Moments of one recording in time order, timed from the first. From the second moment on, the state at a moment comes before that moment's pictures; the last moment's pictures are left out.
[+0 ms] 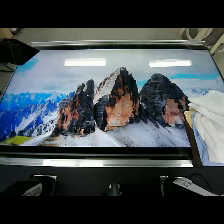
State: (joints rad) left arm -0.05 -1.13 1.74 1.05 -1.26 -1.35; right arm -1.14 -1.30 1.72 -1.12 1.73 1.17
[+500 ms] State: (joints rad) left arm -0.11 -1.13 1.68 1.05 -1.19 -1.34; right arm -1.14 -1.14 1.21 -1.39 1.66 1.15
